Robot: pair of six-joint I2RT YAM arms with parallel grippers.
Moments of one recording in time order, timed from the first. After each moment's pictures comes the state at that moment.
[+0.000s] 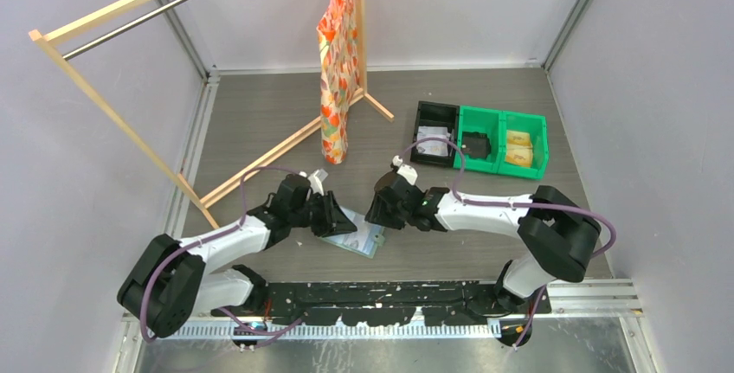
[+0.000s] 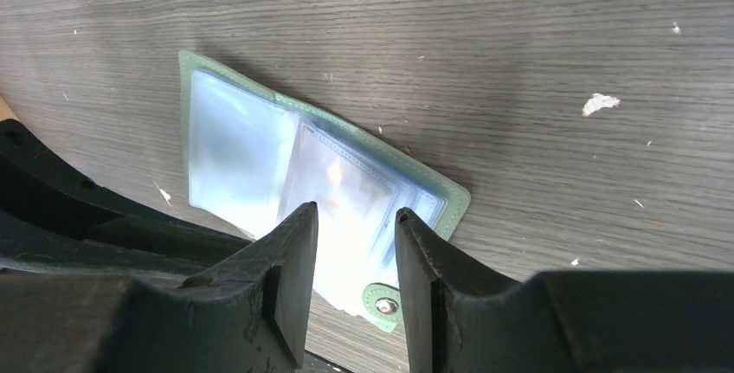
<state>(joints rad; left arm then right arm) -0.57 1.17 0.38 0.08 0.49 -0.92 0.98 1.54 0.81 -0.16 0.13 1.09</state>
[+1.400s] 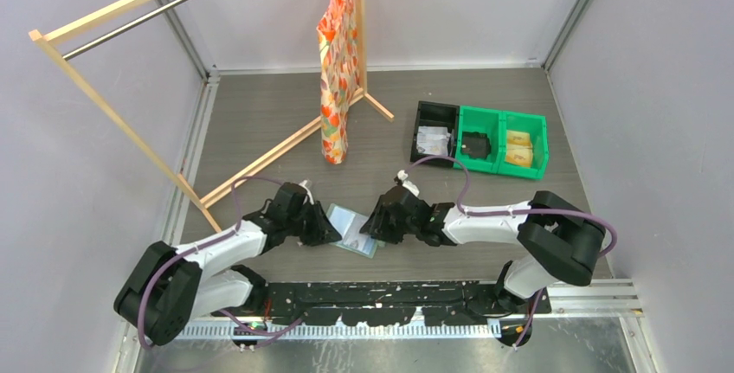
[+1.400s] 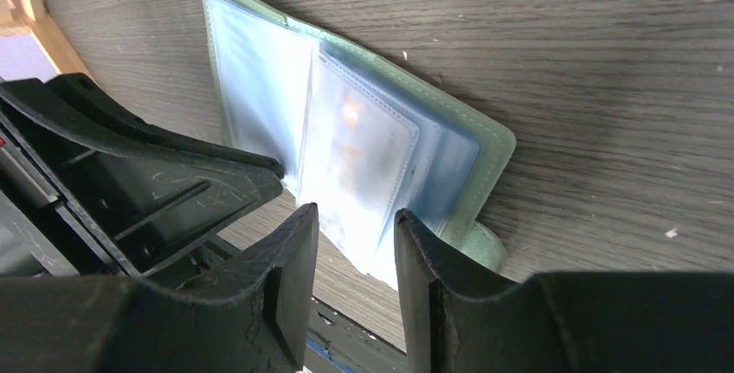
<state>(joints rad) -0.54 1.14 0.34 -0.09 0.33 -0.92 1.01 1.51 0.64 0.07 0.02 1.25</state>
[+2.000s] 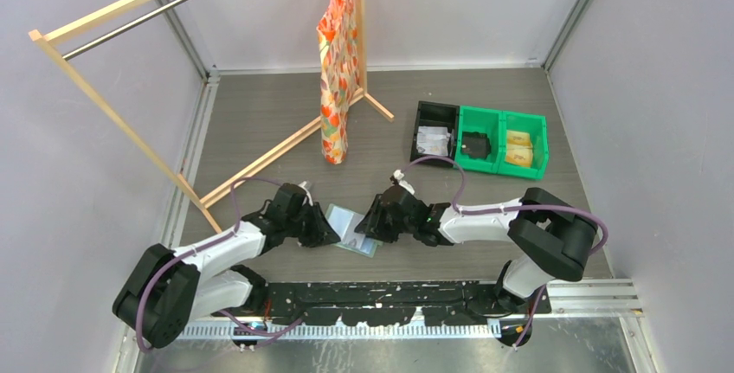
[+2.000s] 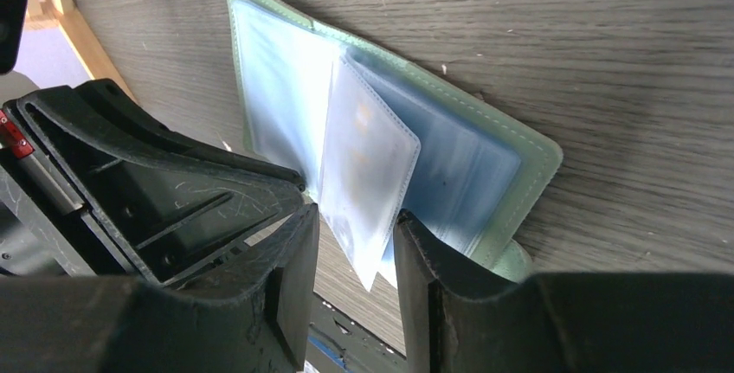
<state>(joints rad) -0.54 1.11 0.33 -0.12 0.33 -0.92 1.01 1.55 0.64 0.16 0.00 1.27</state>
